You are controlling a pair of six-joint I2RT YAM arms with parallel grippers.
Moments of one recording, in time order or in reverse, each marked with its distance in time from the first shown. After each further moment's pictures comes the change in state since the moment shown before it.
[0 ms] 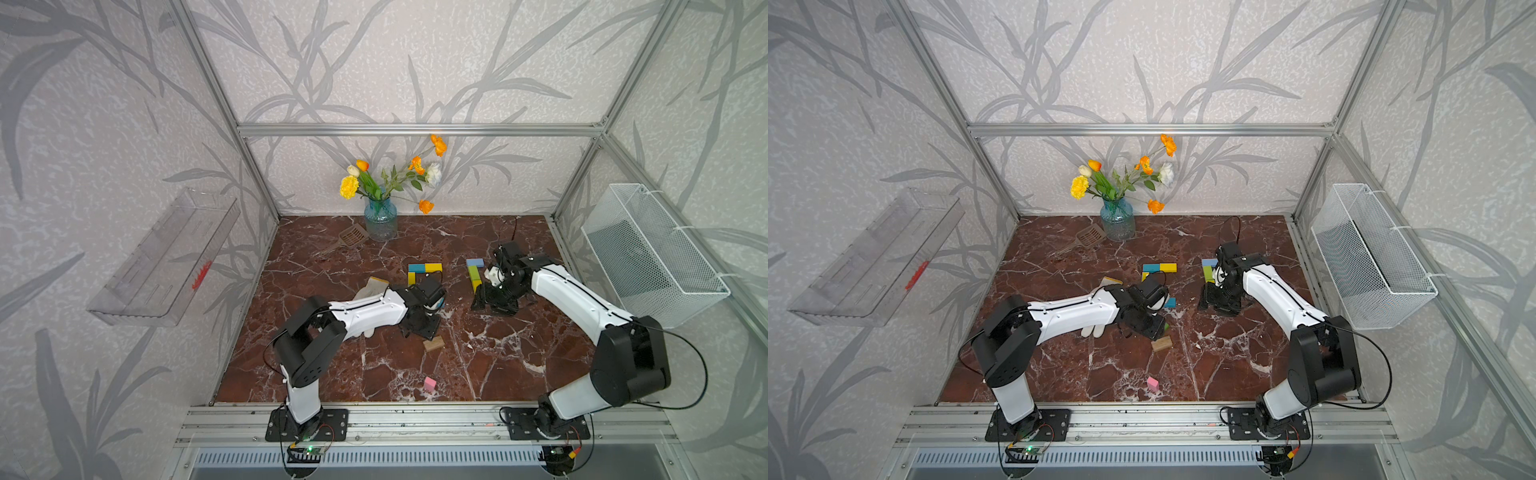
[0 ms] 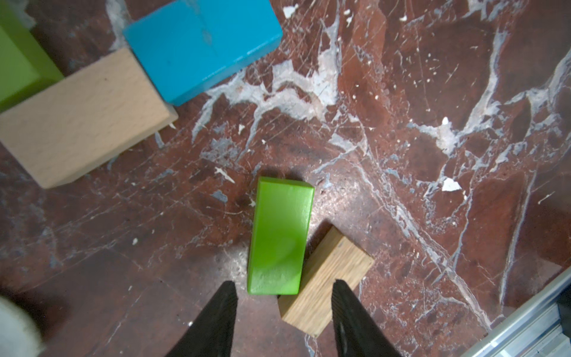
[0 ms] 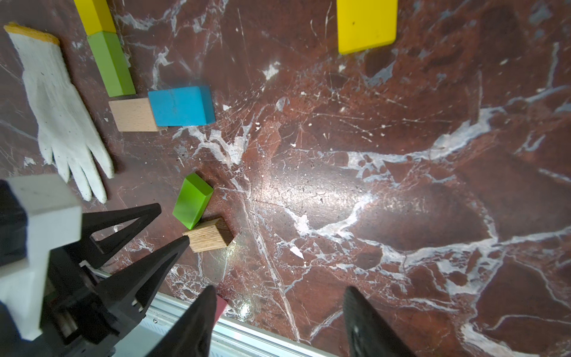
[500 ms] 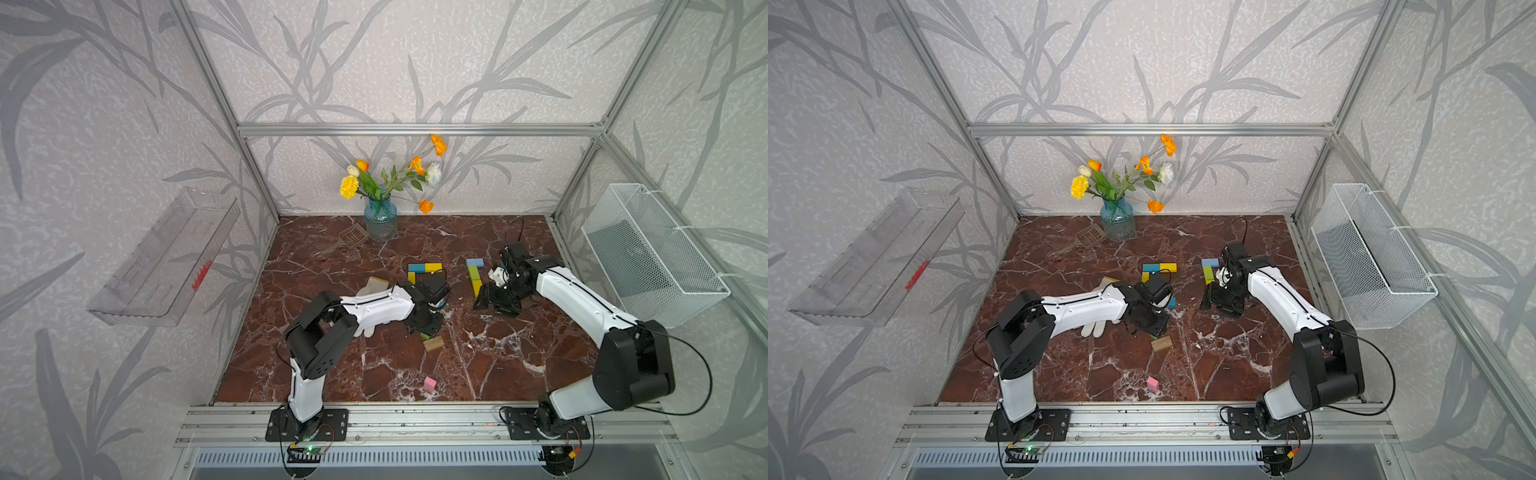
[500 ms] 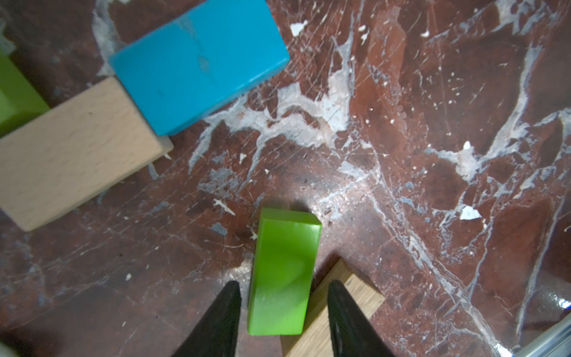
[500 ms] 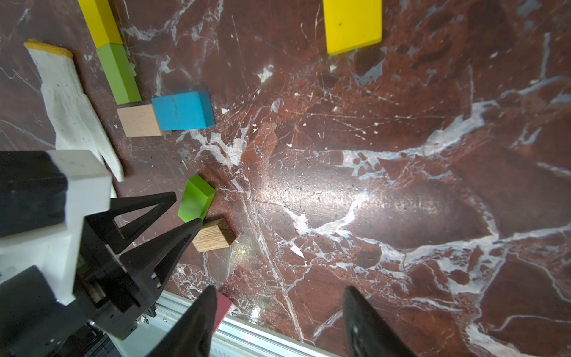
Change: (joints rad) left arm -0.002 0.081 0.068 -0.024 -0.011 0.001; right arm -0.037 -0.022 -0.024 0.017 -0.034 0.003
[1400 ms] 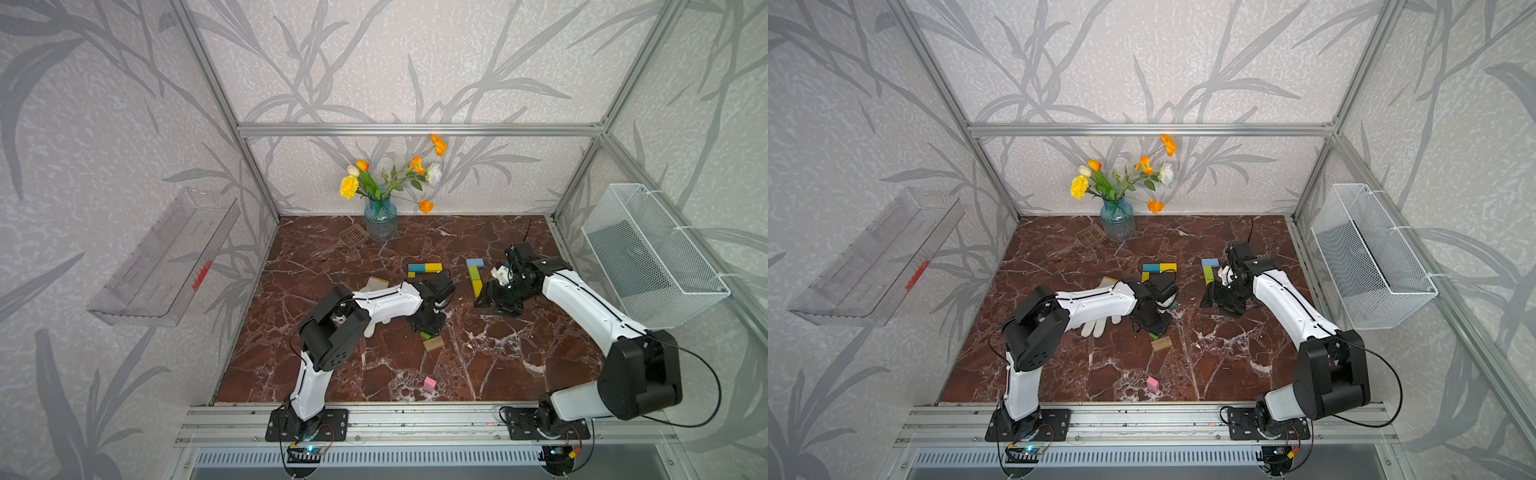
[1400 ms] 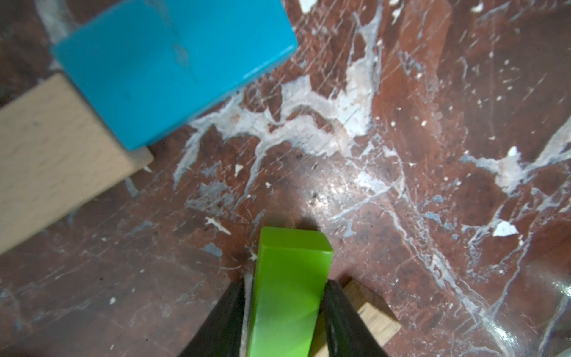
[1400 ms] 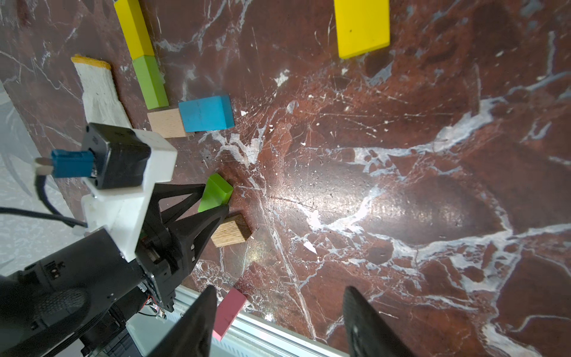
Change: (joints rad) left arm 0.000 0.095 0.101 -0.095 0.001 0.013; right arm -0.024 -0.053 -0.016 0.010 -0.047 0.016
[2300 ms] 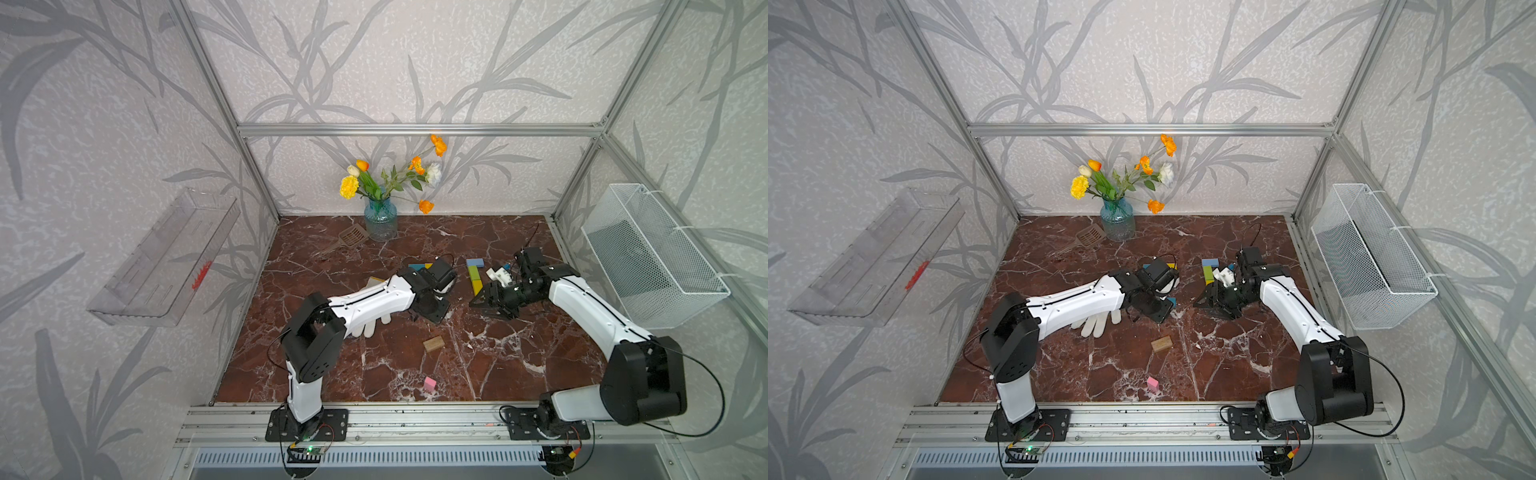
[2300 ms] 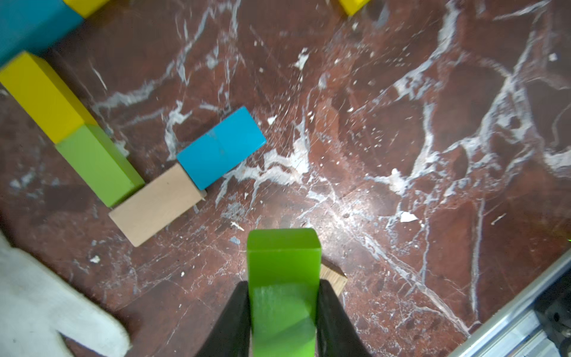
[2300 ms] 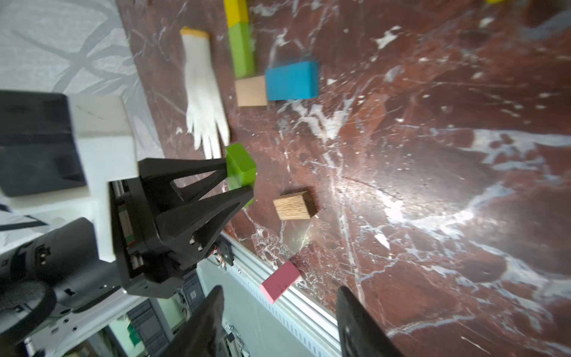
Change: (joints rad) left arm -0.003 -0.153 0.077 -0.026 -0.042 0.099; right arm -0.067 -0.029 -0.082 0.087 -0.390 -0.068
